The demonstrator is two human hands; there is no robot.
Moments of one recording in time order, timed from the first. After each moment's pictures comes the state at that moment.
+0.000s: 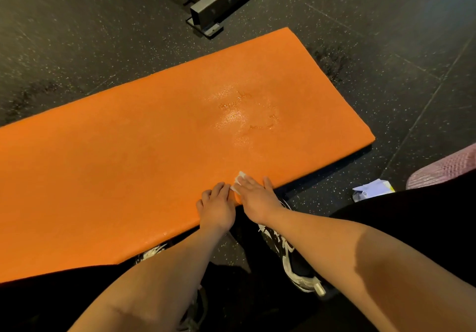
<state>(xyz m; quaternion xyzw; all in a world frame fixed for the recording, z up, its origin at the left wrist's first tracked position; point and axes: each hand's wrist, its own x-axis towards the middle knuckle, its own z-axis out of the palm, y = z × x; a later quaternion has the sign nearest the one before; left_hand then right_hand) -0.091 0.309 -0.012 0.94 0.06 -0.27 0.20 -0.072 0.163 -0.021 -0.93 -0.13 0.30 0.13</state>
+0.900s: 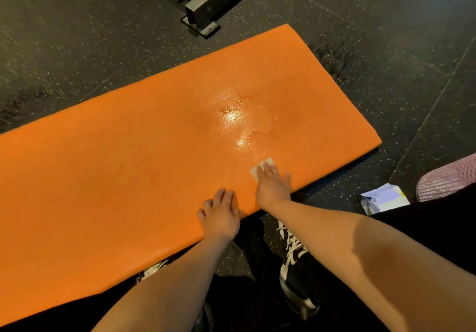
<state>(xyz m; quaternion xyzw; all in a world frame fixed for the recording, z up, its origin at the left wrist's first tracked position) -0.076 0.308 -0.026 0.94 0.06 -0.29 0.17 -0.021 0.150 -0.034 -0.94 0.07 0.31 0.11</state>
